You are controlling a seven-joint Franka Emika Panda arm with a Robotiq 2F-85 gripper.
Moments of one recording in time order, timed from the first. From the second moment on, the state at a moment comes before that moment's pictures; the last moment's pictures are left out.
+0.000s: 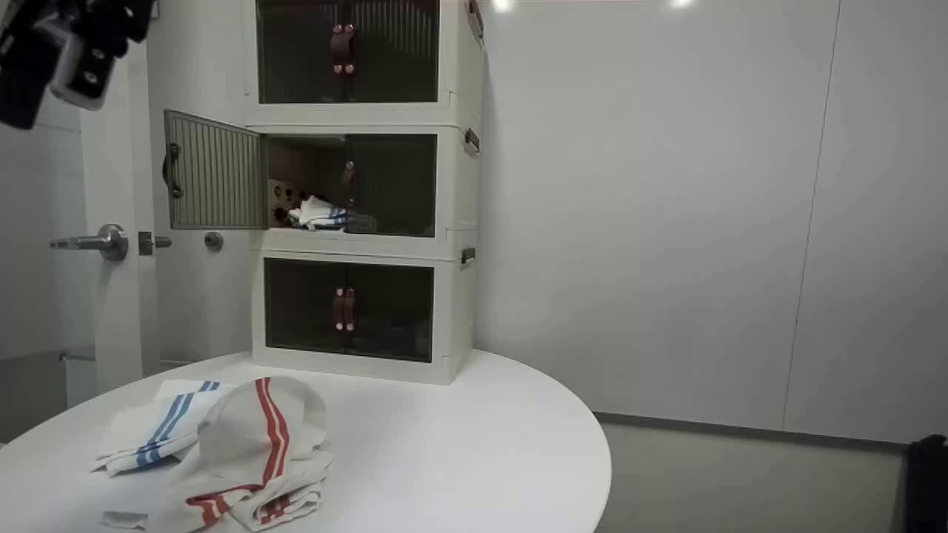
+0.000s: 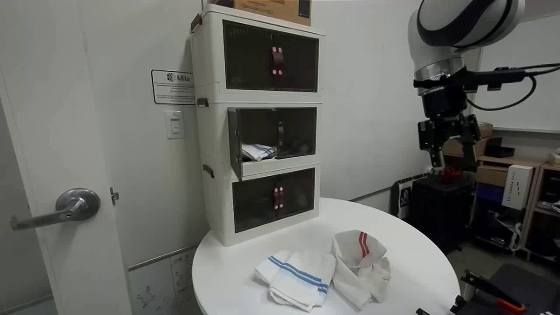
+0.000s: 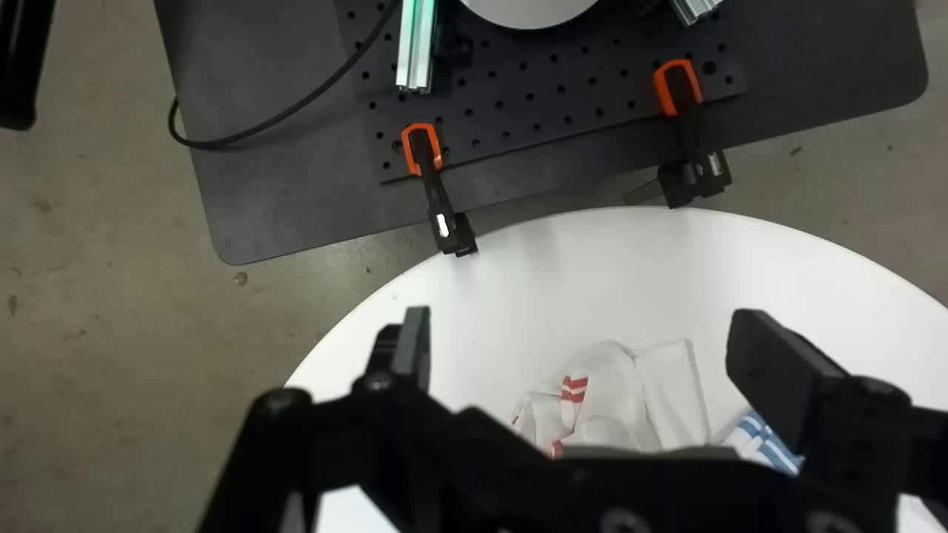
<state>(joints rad) -0.15 -0.69 -0.02 -2.68 -0.09 1.71 0.12</state>
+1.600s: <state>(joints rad) 0.09 -0.26 0.10 -2.30 -0.13 2.36 -0.18</state>
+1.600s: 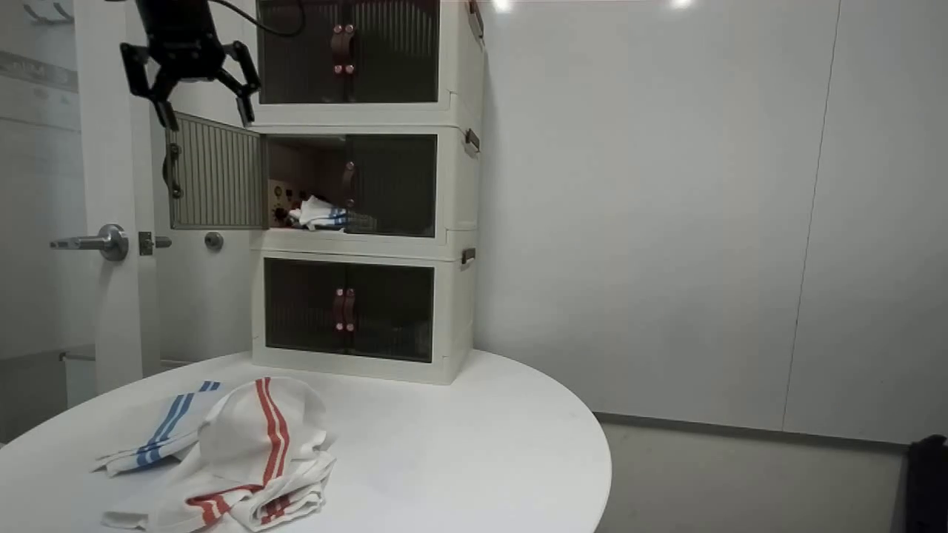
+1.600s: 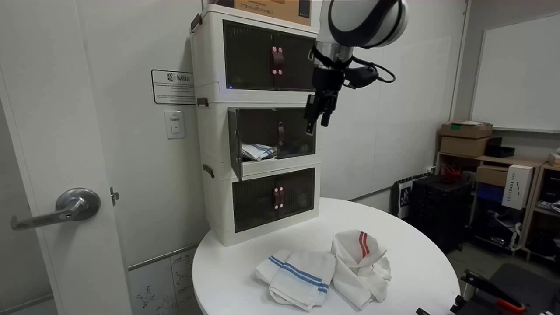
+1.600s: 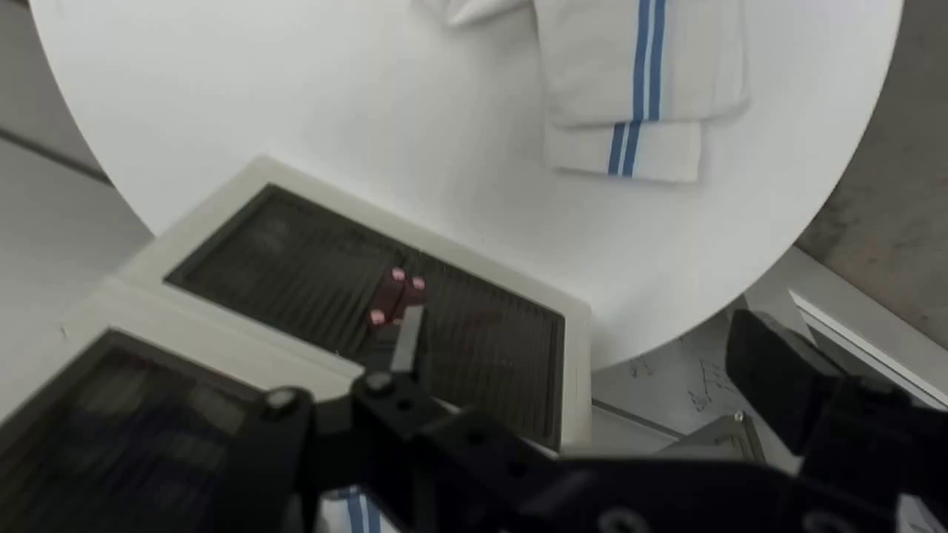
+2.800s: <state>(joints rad) 0.05 0.26 0.15 -1.90 0.26 2.83 -1.06</state>
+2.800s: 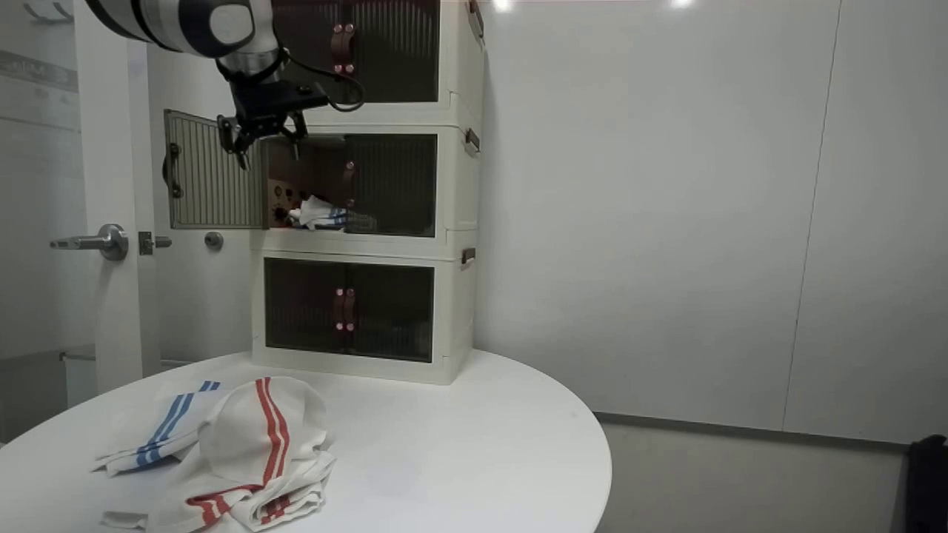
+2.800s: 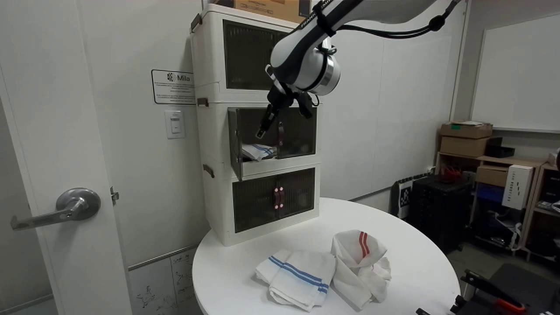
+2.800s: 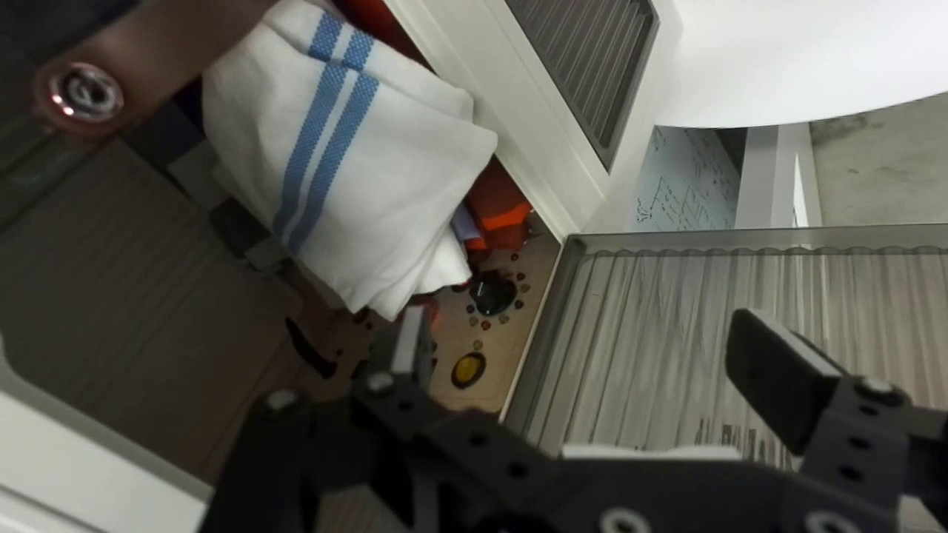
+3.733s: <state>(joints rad) 0.06 0.30 0.13 -1.90 0.24 2.86 -1.04</state>
